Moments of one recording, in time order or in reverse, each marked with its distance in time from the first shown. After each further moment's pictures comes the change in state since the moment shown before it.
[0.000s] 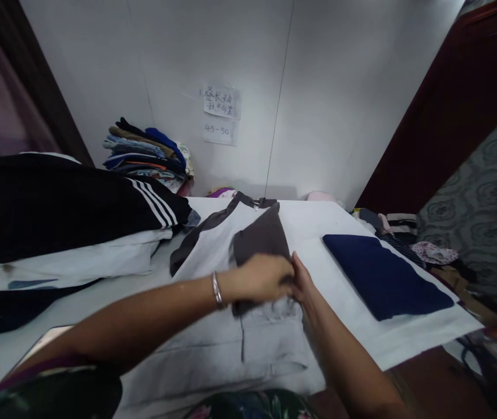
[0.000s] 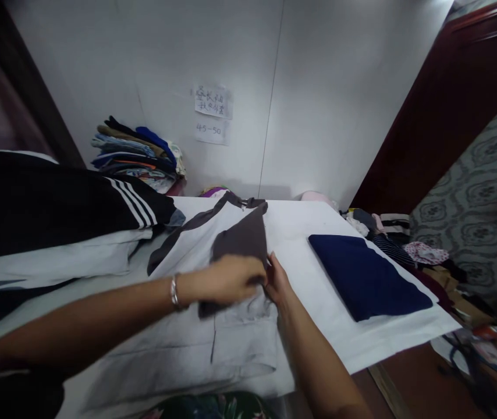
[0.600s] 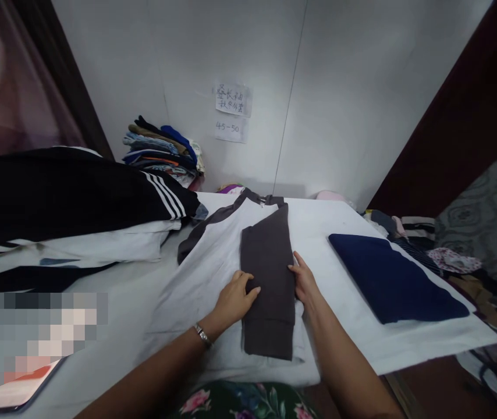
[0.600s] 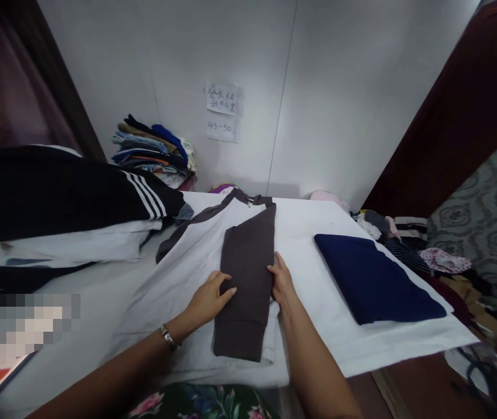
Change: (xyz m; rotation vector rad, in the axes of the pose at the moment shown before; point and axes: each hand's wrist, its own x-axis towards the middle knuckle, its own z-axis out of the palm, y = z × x) left_hand -0.056 -0.034 0.128 -0.255 0.346 -0.691; right_hand -0.003 0.012 -0.016 0.022 0.151 -0.008
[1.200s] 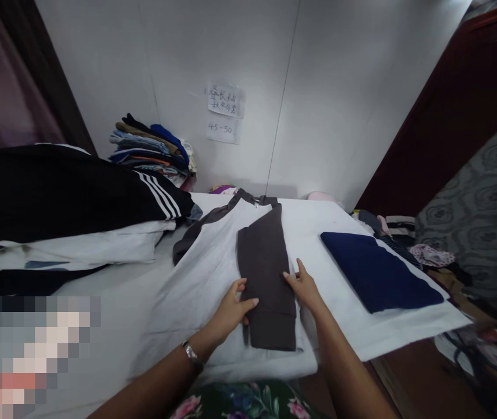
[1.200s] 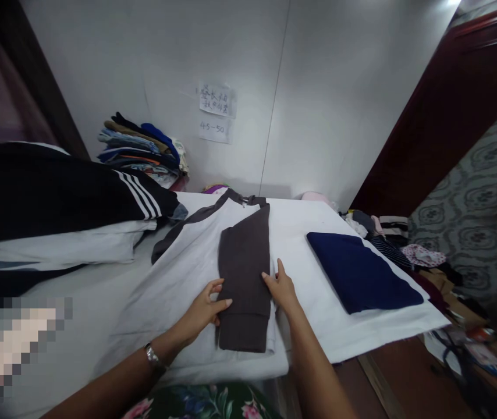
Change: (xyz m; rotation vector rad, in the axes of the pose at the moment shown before) left_hand -0.028 0.005 0.009 -0.930 -0.137 -0.362; right_hand -0.024 0.003 -0.038 -1.027 0.226 -0.258
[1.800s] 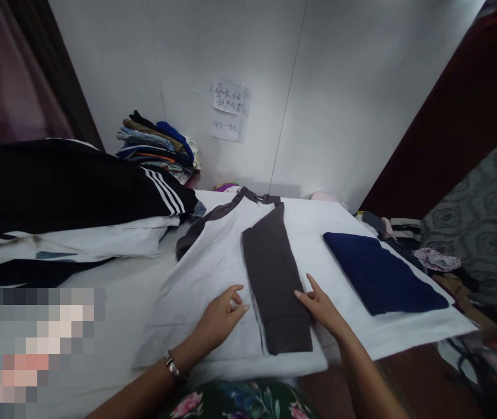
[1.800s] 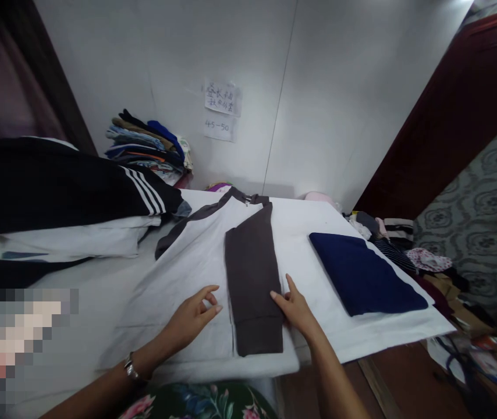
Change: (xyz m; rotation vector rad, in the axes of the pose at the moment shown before) left_hand -0.019 -0.013 -0.029 0.605 0.034 0.265; right_hand -0.048 0.010 -0.037 0.287 -0.187 0.122
